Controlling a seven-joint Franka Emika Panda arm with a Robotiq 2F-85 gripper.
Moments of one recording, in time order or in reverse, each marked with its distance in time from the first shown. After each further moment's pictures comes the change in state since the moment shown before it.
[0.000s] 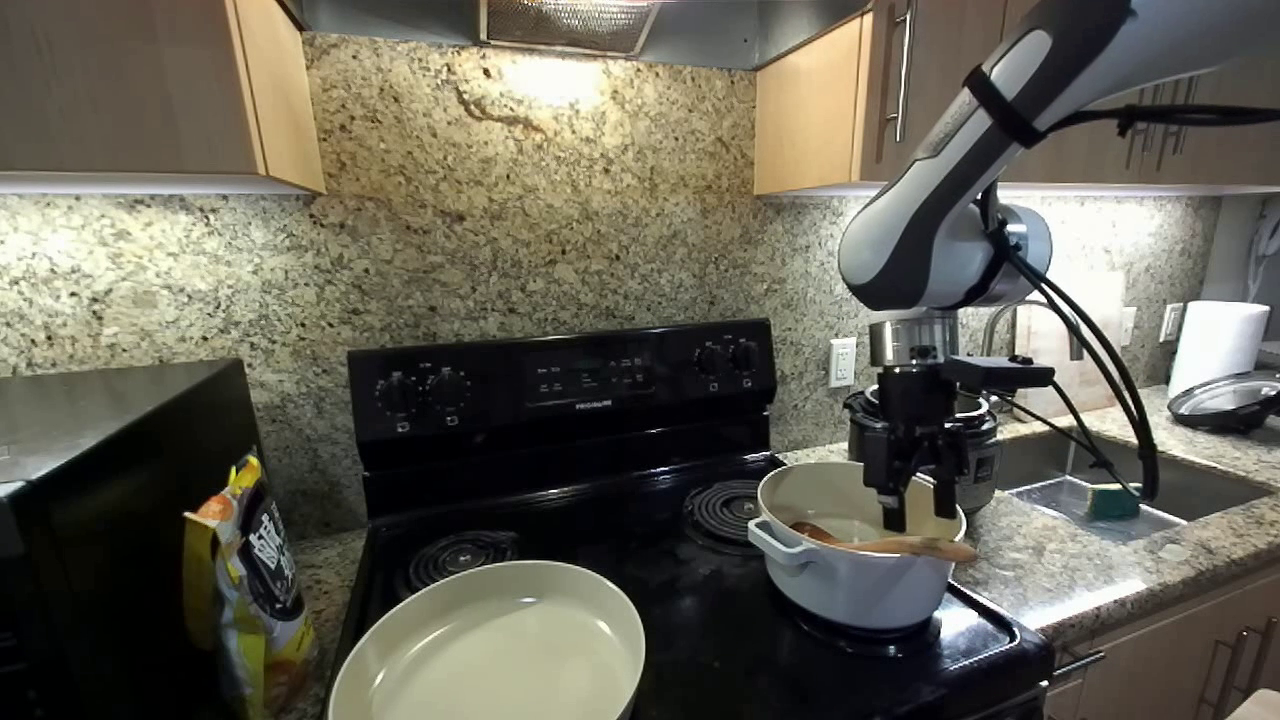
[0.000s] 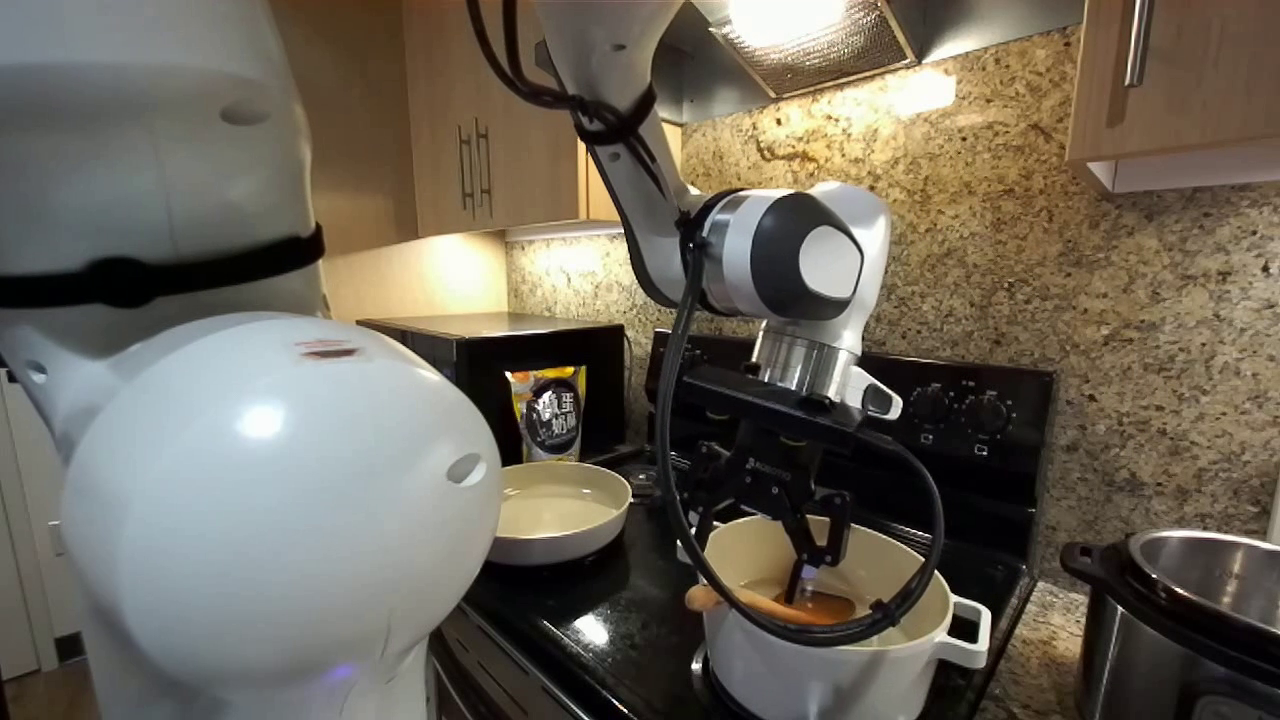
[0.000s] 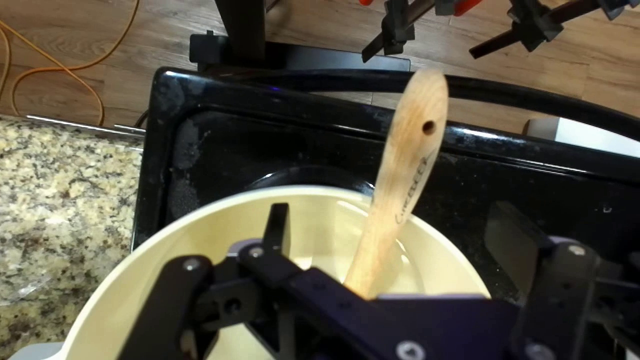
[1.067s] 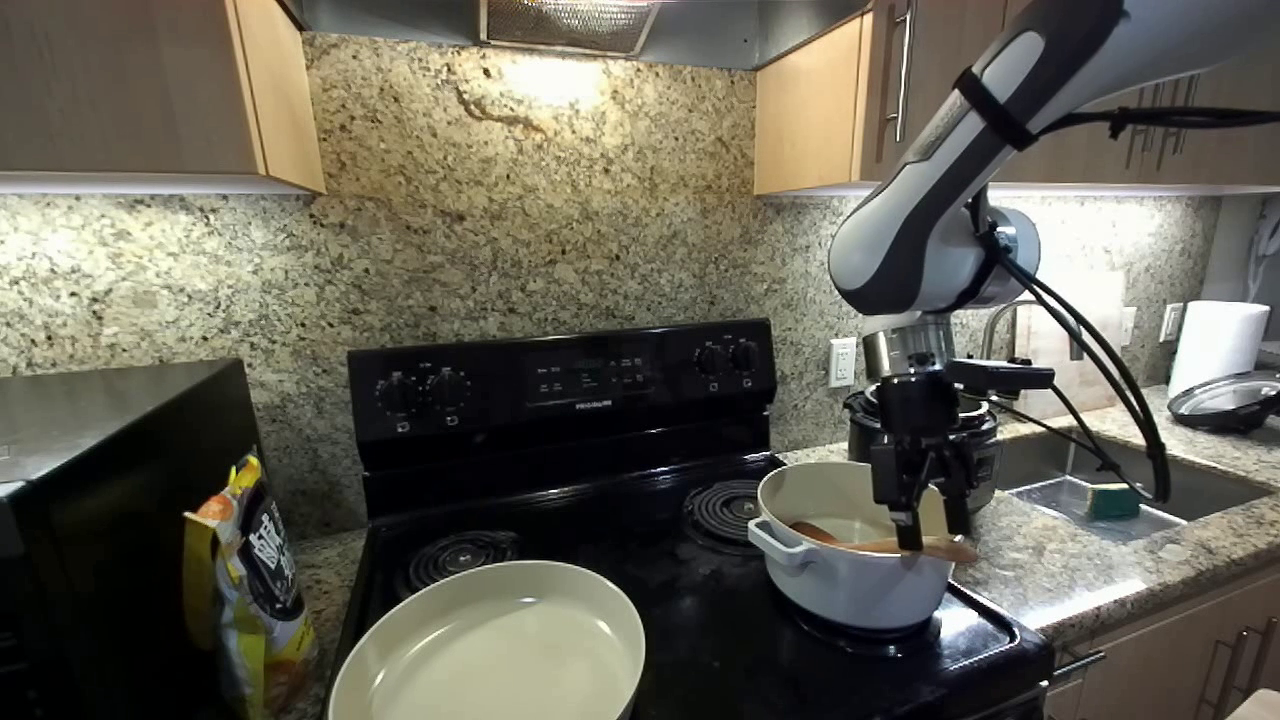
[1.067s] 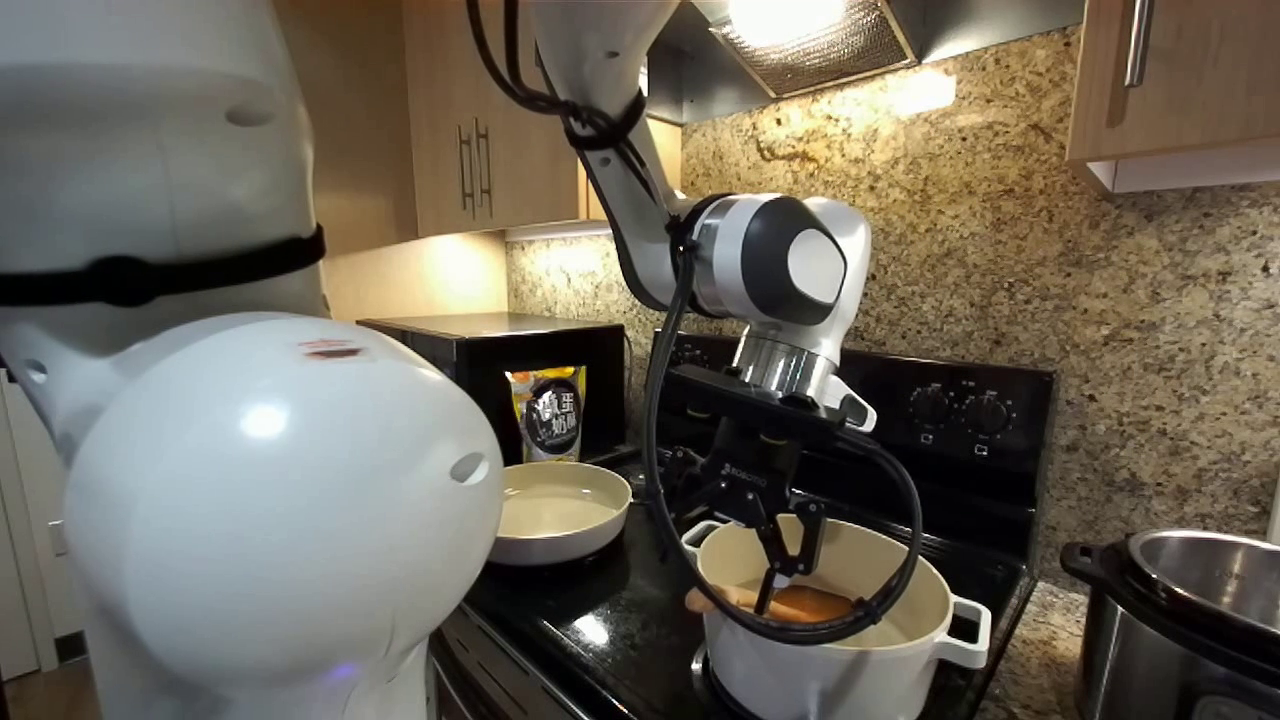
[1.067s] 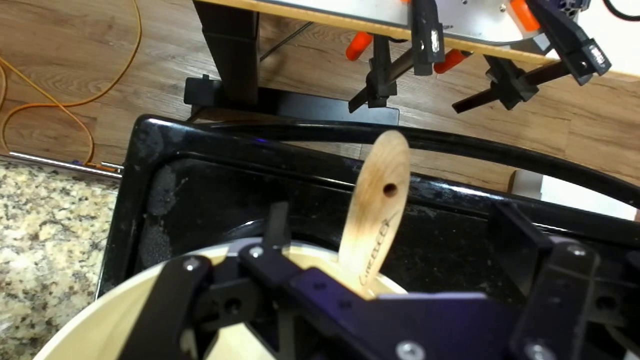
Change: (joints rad) arm 0.009 0.008 0.026 0.001 -0.011 -0.100 -0.005
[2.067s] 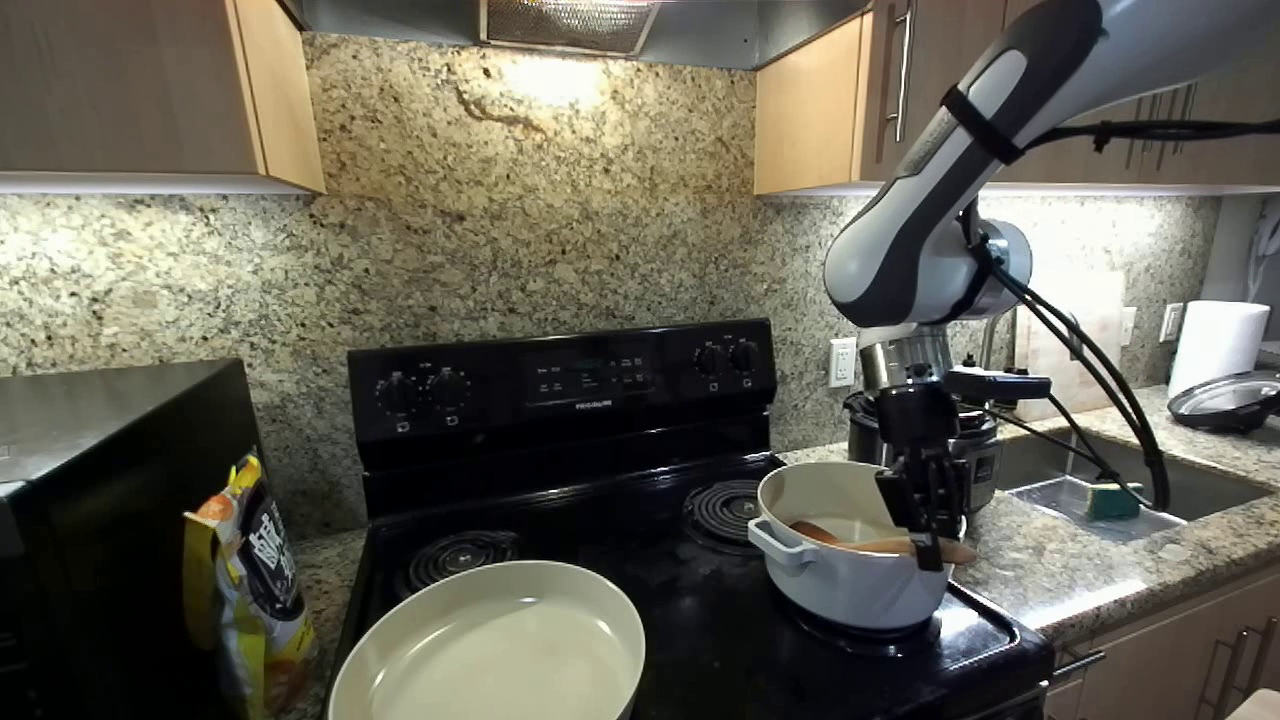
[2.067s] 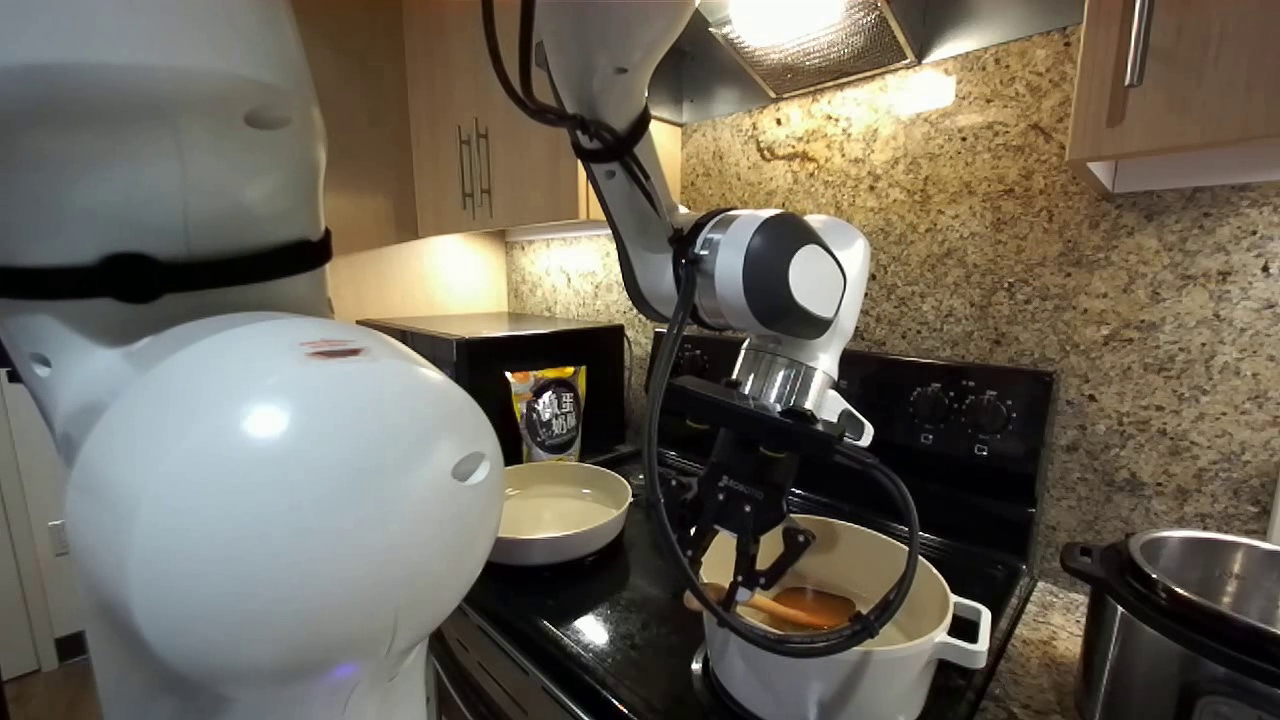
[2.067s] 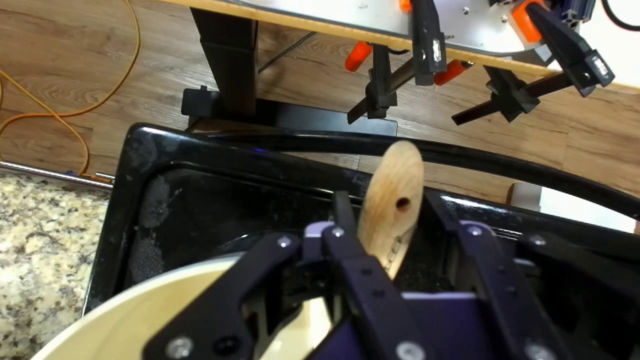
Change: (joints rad) arm 0.004 0.037 0.000 0.005 0.000 0.000 -0.007
